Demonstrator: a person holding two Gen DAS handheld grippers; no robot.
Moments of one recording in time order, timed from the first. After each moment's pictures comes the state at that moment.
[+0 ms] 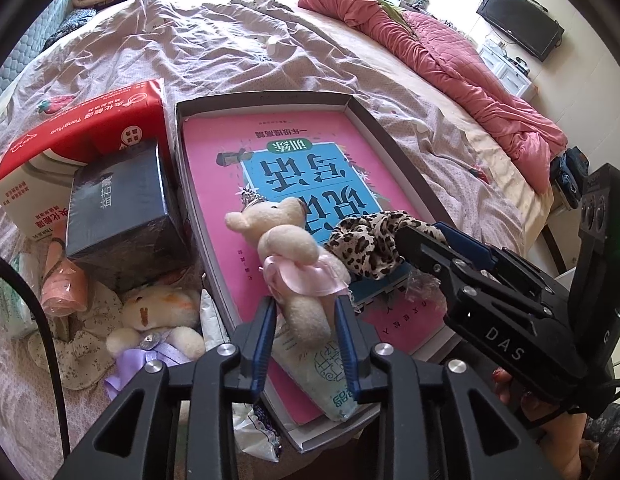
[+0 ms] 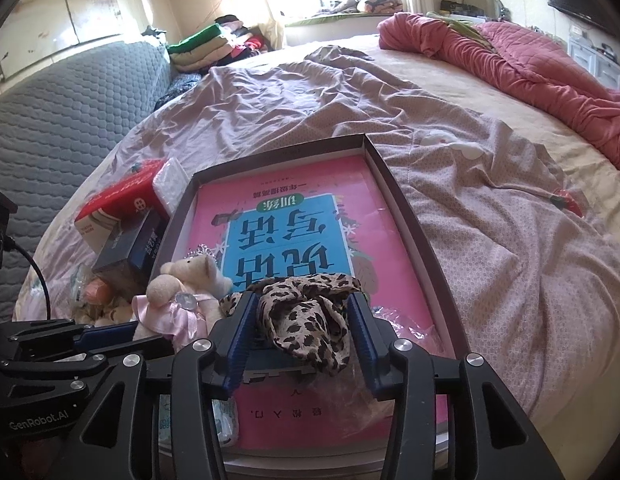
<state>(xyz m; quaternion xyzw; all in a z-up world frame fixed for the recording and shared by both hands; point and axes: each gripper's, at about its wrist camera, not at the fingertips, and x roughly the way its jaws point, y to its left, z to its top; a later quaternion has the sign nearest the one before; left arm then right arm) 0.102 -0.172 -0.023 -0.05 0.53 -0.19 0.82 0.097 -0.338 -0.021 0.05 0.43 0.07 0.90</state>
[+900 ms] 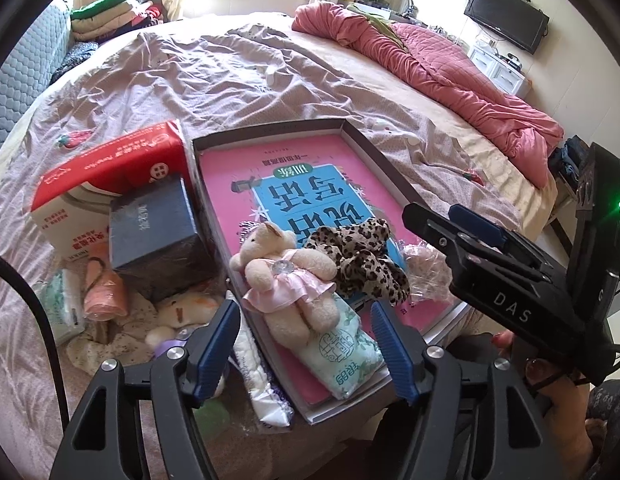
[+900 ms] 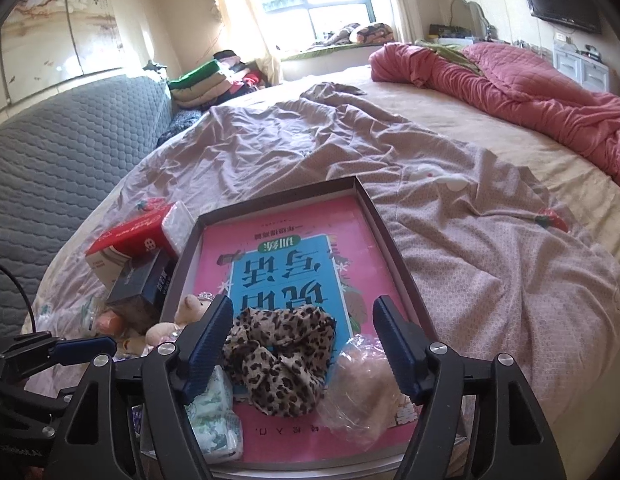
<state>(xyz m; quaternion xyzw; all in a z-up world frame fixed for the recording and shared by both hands) 0.078 -0.166 0.009 -0.01 0.49 -0.18 0.85 0.084 -0.345 0.003 0.06 0.36 0.06 0.93</state>
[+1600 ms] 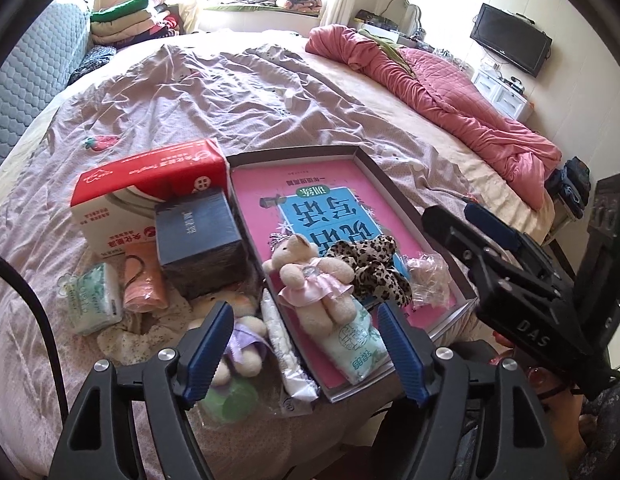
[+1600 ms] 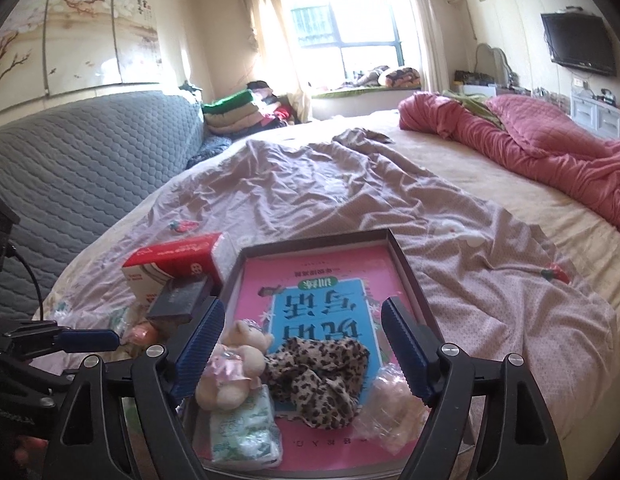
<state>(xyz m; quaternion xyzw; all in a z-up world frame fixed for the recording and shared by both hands) 0.059 -0.131 0.033 -0.04 0.46 -0.17 0.87 0.055 -0.314 0.039 0.03 0.28 0.10 0.95</state>
